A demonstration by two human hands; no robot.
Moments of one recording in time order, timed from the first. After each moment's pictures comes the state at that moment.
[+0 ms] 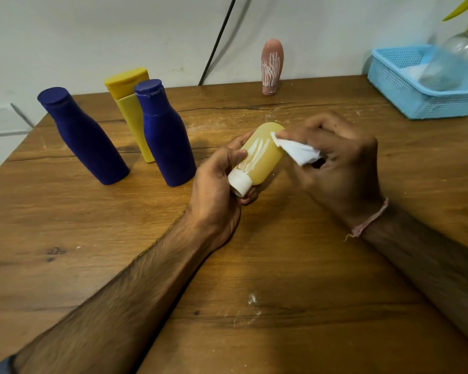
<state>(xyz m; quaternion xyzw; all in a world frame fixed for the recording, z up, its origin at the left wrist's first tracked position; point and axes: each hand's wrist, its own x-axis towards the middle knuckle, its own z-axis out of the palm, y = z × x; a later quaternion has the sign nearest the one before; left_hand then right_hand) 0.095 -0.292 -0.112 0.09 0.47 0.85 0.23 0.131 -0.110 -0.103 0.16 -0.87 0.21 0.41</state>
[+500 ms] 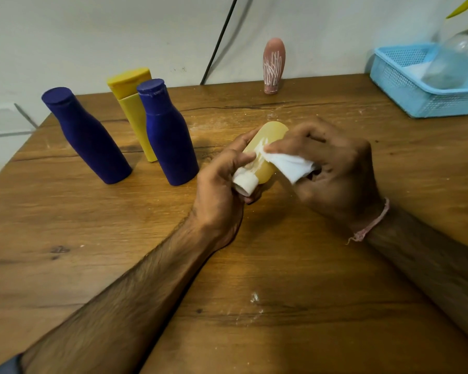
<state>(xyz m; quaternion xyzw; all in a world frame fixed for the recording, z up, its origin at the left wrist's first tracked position) 0.097 -0.293 -0.113 0.16 0.50 0.82 0.22 0.135 -0.116 -0.102 0.21 -0.88 0.20 0.38</state>
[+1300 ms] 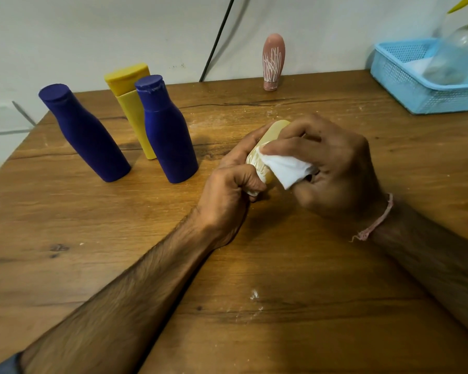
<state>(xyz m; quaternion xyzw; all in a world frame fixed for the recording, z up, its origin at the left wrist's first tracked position) 0.099 -0.291 -0.113 0.23 0.51 0.79 0.25 0.138 -0.119 -0.096 0.22 -0.89 0.18 0.37</state>
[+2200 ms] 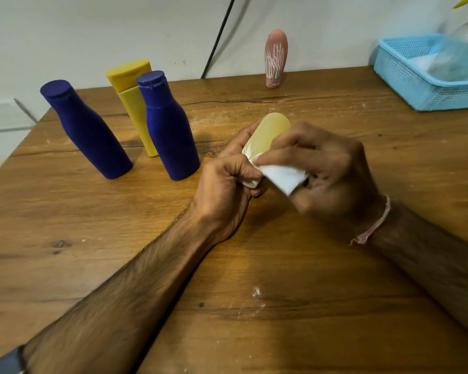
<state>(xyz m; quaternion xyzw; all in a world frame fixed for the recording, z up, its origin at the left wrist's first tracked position) 0.096 -0.291 -0.111 0.19 0.46 0.83 0.26 0.140 -0.122 -0.100 0.28 -0.87 0.20 0.35</state>
